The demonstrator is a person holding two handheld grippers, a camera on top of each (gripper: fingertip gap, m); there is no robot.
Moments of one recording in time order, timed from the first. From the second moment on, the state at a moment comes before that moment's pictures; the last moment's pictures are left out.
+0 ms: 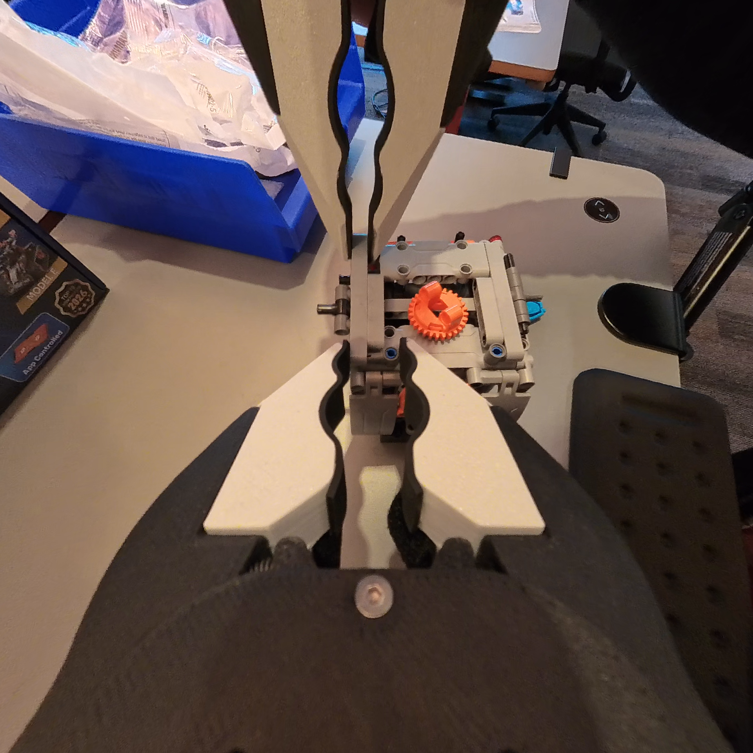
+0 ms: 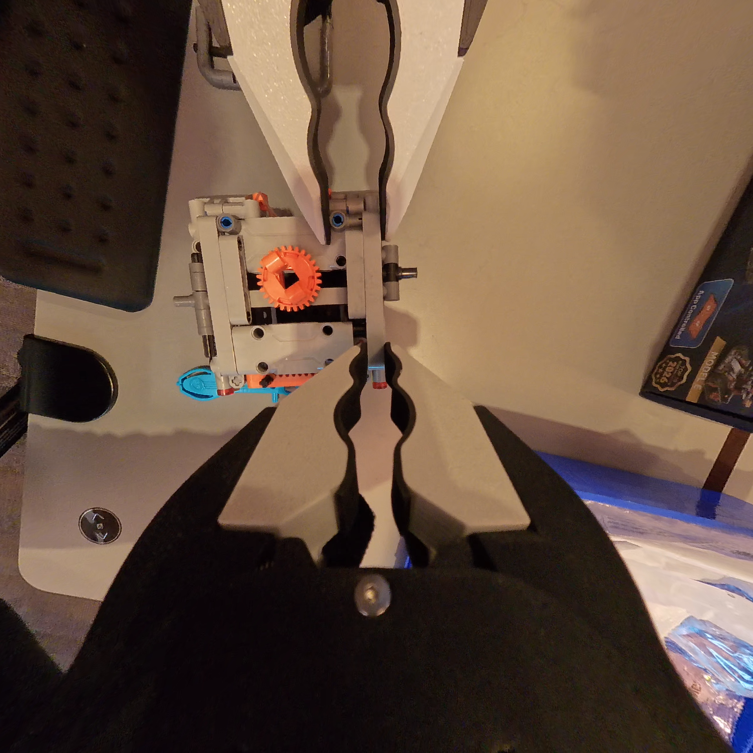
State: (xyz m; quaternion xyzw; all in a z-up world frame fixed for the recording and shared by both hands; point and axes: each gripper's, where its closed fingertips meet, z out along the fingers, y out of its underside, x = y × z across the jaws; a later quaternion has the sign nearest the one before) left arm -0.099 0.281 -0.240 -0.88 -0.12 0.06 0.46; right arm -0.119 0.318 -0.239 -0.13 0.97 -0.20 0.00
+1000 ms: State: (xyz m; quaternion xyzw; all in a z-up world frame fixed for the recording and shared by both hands) left arm -0.100 0.279 -0.240 -0.88 -0.12 0.12 0.44; right arm -0.117 0.317 -0.240 -0.14 0.97 -0.18 0.02
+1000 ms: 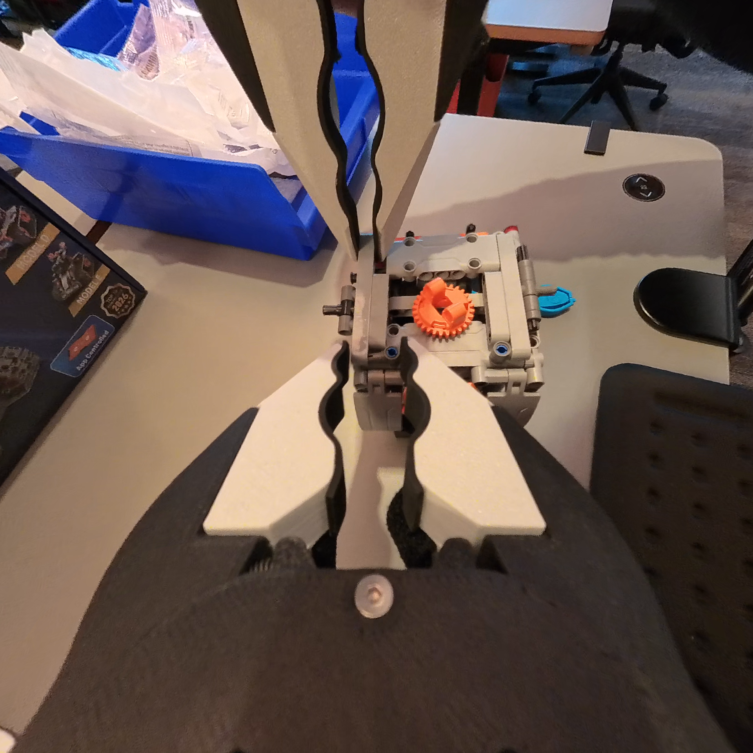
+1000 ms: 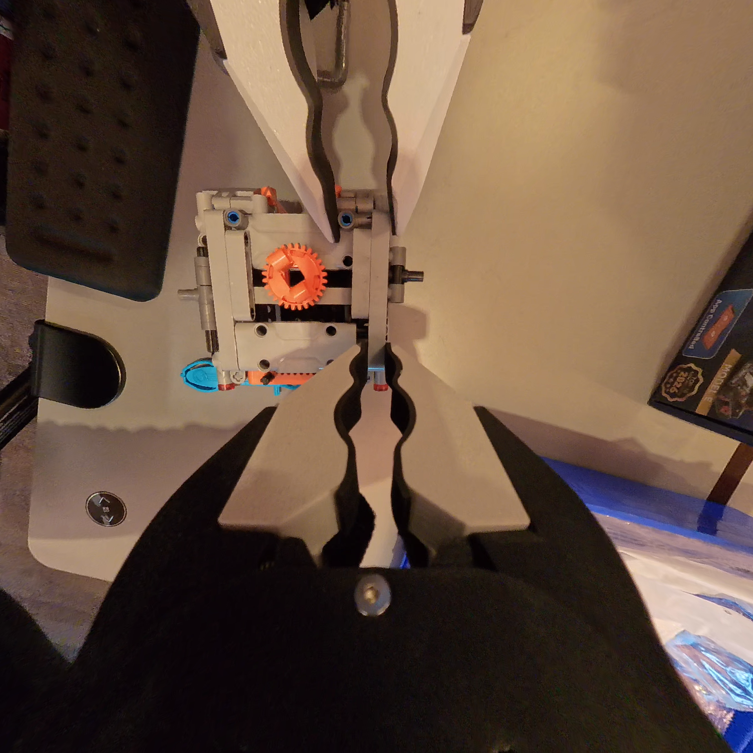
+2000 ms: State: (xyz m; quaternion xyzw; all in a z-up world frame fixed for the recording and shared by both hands) left arm -0.096 0.275 -0.239 -0.89 -0.13 0.14 0.42; right arm -0.121 0.311 -0.234 -0.19 0.97 -0.16 0.01
